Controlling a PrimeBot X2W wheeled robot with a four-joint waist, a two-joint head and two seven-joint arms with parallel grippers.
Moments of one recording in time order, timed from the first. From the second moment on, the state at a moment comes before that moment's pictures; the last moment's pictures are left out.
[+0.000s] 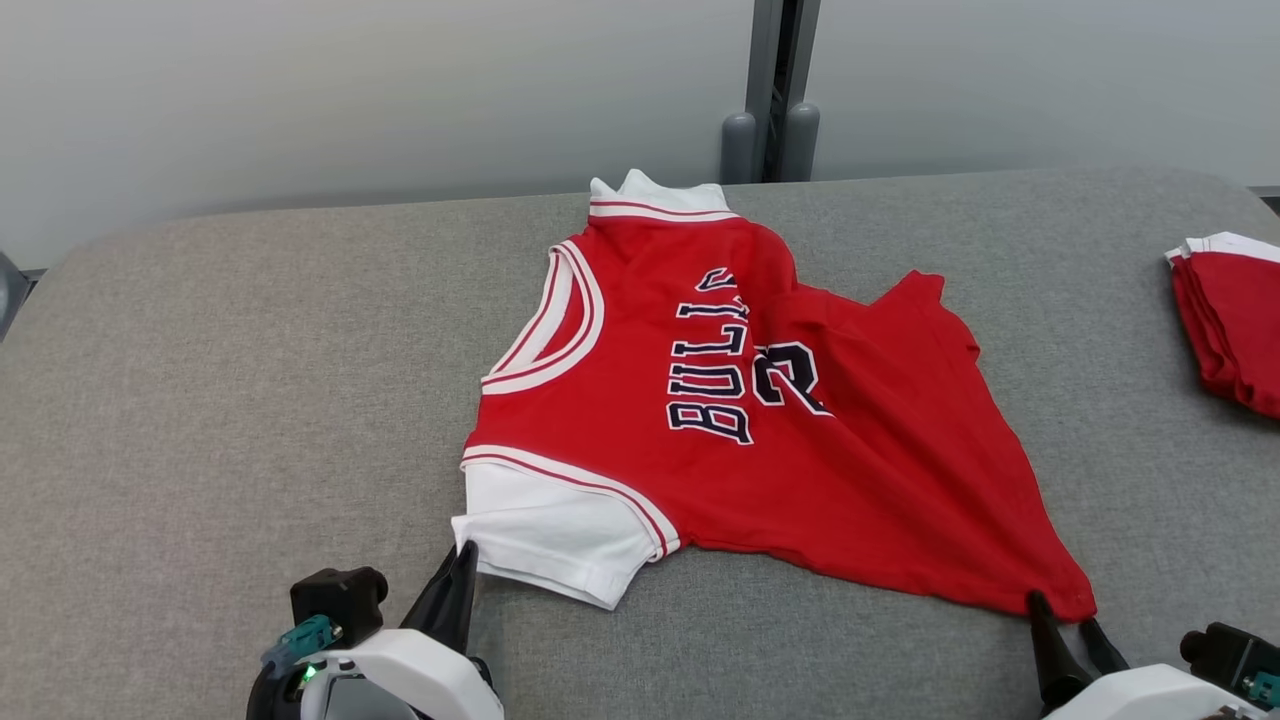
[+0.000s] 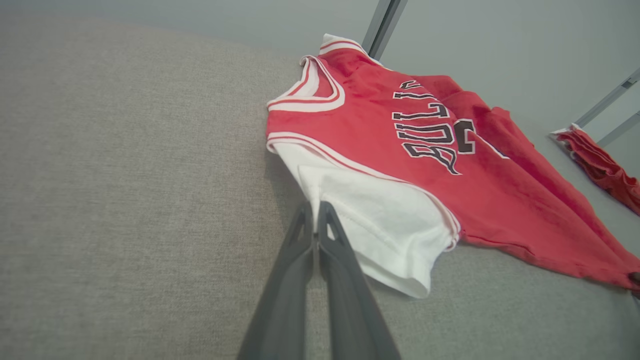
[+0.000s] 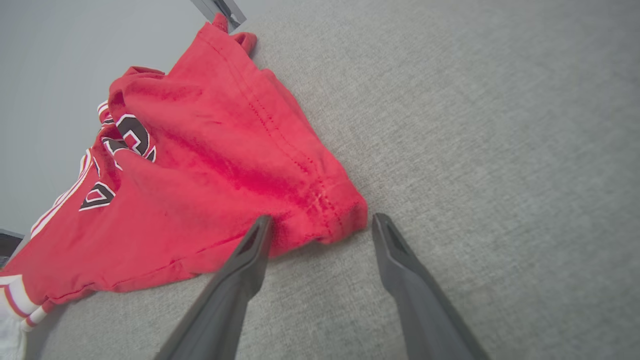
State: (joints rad) left arm -0.09 0.15 -0.38 0.31 -0.59 0.10 -0.06; right arm -0.07 -0.05 -0.06 0.57 0.61 0.13 -0.06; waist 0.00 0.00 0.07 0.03
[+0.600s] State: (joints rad) left arm -0.07 0.13 -0.37 0.26 -0.69 0.06 -0.01; right arm -0.12 -0.06 -0.02 0.53 0.58 0.13 -0.12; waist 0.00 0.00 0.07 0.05
